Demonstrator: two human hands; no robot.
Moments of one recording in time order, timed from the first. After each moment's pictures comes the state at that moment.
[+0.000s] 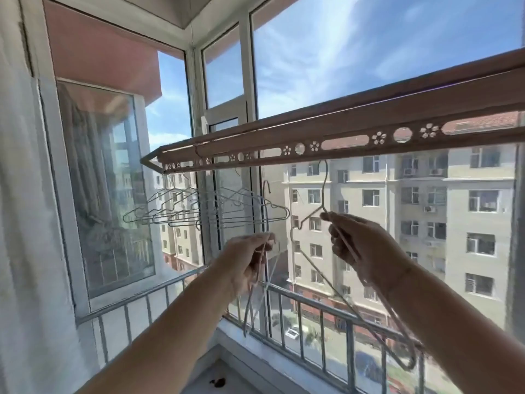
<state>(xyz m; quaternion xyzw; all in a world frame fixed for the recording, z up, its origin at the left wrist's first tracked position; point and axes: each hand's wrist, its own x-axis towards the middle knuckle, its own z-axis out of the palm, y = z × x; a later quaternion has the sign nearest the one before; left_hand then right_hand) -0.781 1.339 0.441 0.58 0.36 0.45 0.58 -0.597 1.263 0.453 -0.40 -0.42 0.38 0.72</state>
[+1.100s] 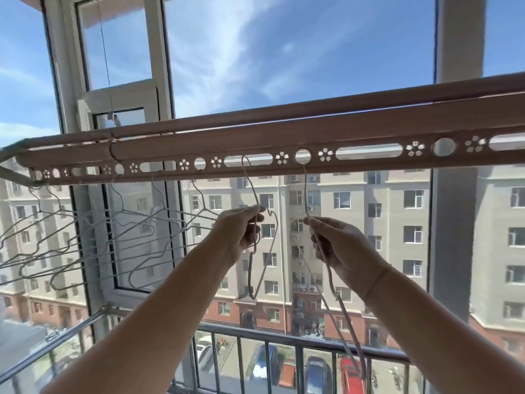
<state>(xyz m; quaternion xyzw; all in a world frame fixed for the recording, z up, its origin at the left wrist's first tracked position) -0.688 1.571 0.506 0.61 0.19 0.36 0.68 -0.577 1.429 0.473 -0.50 -0.35 0.20 0.77</state>
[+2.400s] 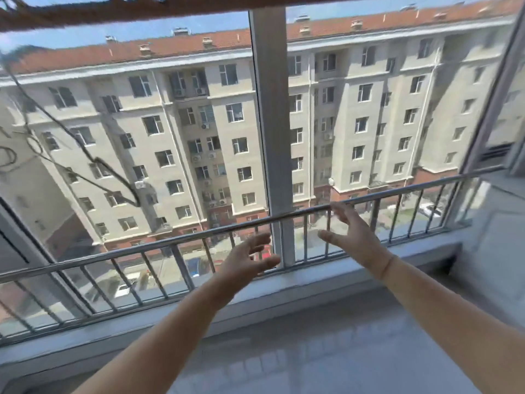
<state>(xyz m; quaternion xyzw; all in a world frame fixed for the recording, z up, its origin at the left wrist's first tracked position) -0.580 1.298 0.242 0.83 0.03 0.04 0.55 -0.480 1.071 0.249 -0.79 -0.23 -0.02 0.56</state>
